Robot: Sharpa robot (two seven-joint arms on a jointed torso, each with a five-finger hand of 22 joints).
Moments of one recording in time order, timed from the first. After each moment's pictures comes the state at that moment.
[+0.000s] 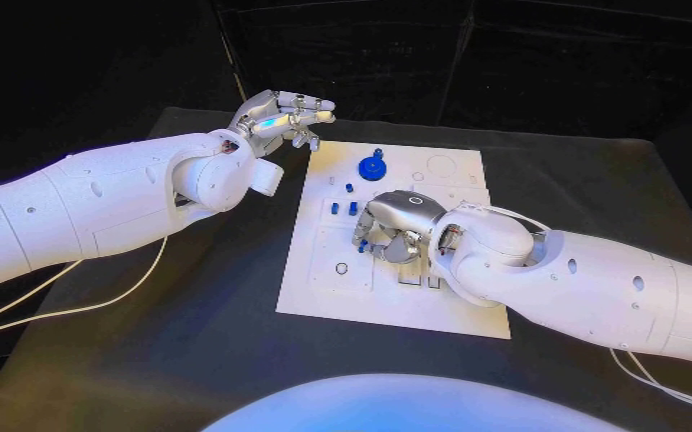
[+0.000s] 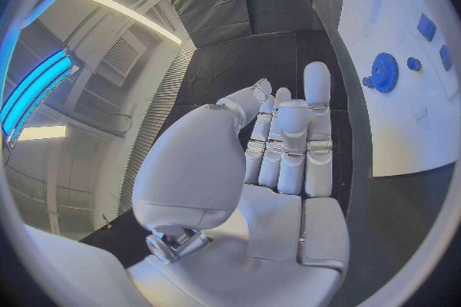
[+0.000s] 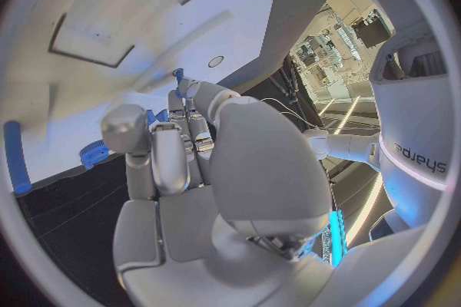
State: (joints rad) left arm 1.25 -0.82 -0.10 1.39 -0.03 -0.15 0.38; left_hand 1.35 -0.09 0.43 -0.06 0.05 1.05 0.17 0.12 0.07 1.13 0.10 0.20 0.08 1.29 0.01 1.09 0.69 0.17 1.22 0.11 0.60 0.78; right arm 1.05 -0.66 -0.04 1.64 -1.63 -0.24 -0.13; right_hand 1.48 -0.13 0.54 -0.04 0.19 1.13 0.15 0.08 0.07 1.16 0.09 0.20 0.10 1.47 -0.01 1.33 1.18 0.13 1.31 0.09 1.22 0.93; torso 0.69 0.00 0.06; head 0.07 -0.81
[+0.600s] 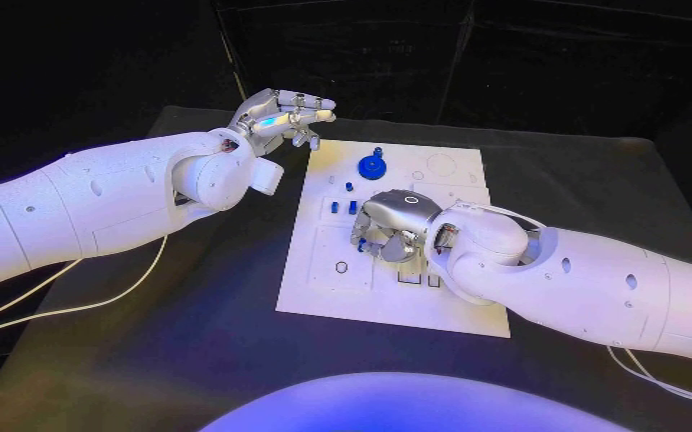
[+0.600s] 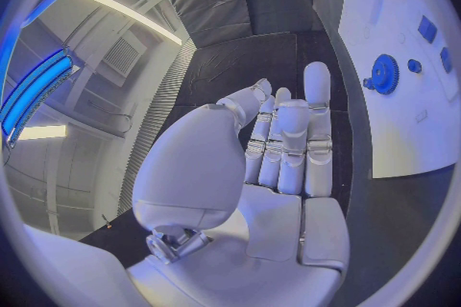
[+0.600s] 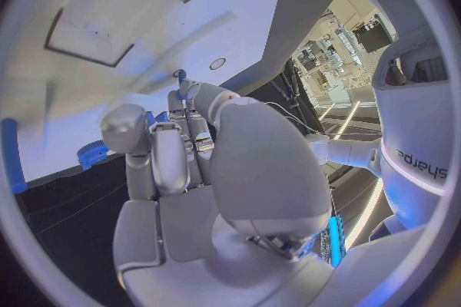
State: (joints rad) left arm 1.25 -0.82 -0.10 1.39 -0.03 -0.15 0.38; left_hand 1.35 -0.09 0.43 -0.06 0.05 1.05 0.17 0.12 0.07 1.13 0.10 0.20 0.08 1.29 0.01 1.09 0.69 0.17 1.22 0.11 0.60 0.78; right arm 1.06 -0.65 -0.05 1.63 -1.66 -0.23 -0.15; right_hand 1.48 -0.13 0.54 -0.04 0.19 1.13 0.15 0.08 0.07 1.16 0.09 0.20 0.10 1.47 -0.01 1.33 1.17 0.13 1.31 0.09 1.22 0.93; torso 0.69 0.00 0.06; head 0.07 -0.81
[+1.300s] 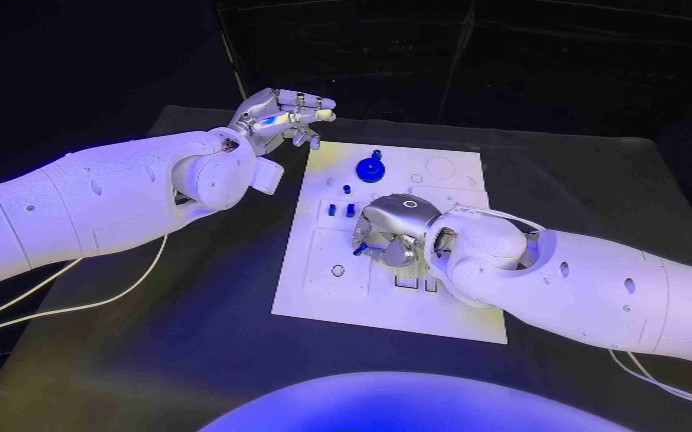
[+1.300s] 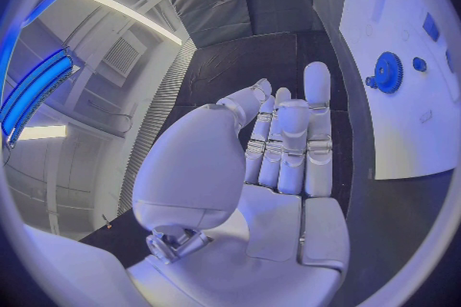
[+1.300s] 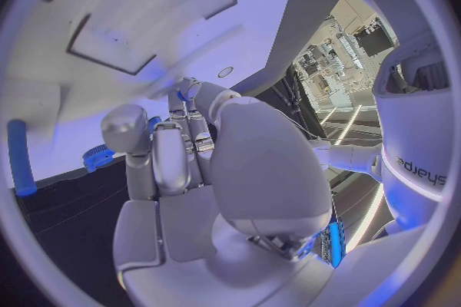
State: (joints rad) left arm 1.25 -0.82 -0.10 1.39 -0.03 -0.15 0.38; left_hand 1.35 -0.09 0.43 -0.06 0.05 1.05 0.17 0.12 0.07 1.13 0.10 0.20 0.08 1.29 0.01 1.09 0.69 0.17 1.22 0.11 0.60 0.78; right arm 1.05 -0.64 -0.06 1.64 -1.68 -0.21 -0.17; right_hand 1.47 -0.13 0.53 -0.04 0.19 1.13 0.15 0.08 0.07 1.16 0.09 0.20 0.10 1.47 -0.01 1.33 1.17 0.13 1.31 0.09 1.22 0.93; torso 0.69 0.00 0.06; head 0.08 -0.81
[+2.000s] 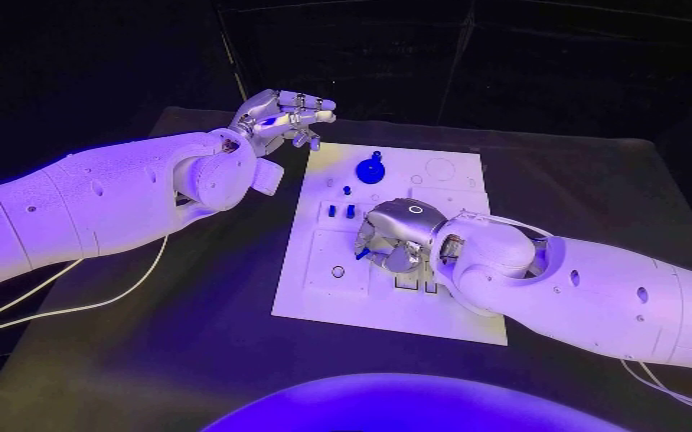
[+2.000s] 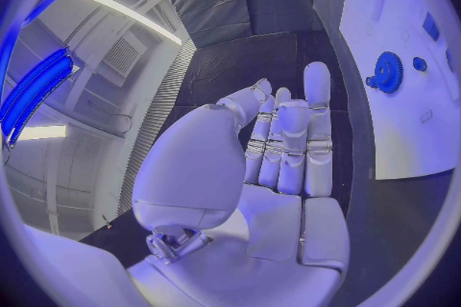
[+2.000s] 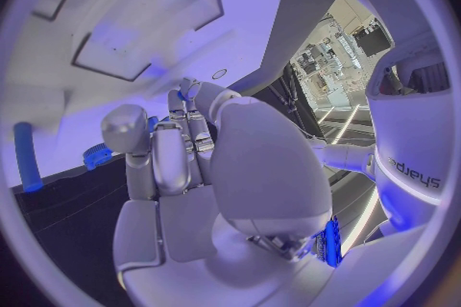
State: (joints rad) left arm 1.25 -0.82 -0.10 1.39 -0.03 -0.15 0.38; left_hand 1.35 -0.09 0.43 -0.06 0.05 1.05 0.17 0.12 0.07 1.13 0.10 0.20 0.08 1.29 0.01 1.09 0.69 0.17 1.22 0.11 0.60 0.78; right arm 1.05 -0.68 -0.07 1.68 -1.69 -0.24 -0.16; right_hand 1.47 -0.13 0.53 -0.04 0.18 1.13 0.15 0.08 0.07 1.16 0.09 0.20 0.10 1.47 -0.01 1.33 1.17 0.13 1.31 0.09 1.22 0.93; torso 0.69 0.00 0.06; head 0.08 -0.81
